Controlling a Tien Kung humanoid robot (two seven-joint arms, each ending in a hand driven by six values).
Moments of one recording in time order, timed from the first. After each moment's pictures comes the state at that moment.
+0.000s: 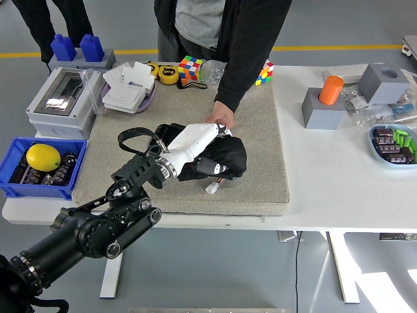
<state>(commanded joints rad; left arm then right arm) -0.59 0.00 -0.74 -0.99 1.96 0.22 -0.02 -0.06 -0.14 1.48 0.25 -1.25 0.03 0.20</state>
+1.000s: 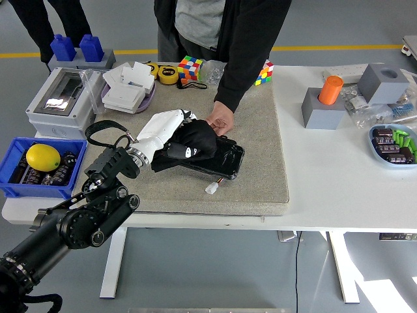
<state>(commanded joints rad) -0.57 0.04 -0.93 -0.91 1.98 0.22 -0.04 -0.07 -0.13 1.49 0.26 -1.25 0.03 0.21</state>
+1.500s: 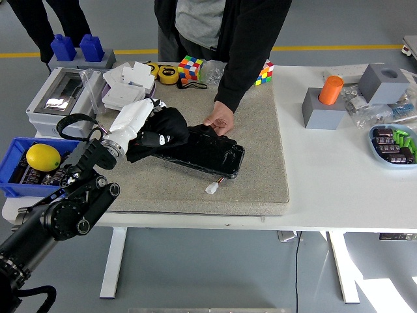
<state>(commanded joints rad) -0.57 0.07 -1.08 -0.84 2.01 0.24 -0.06 -0.07 -0.13 1.50 0.26 -1.25 0.03 0.21</state>
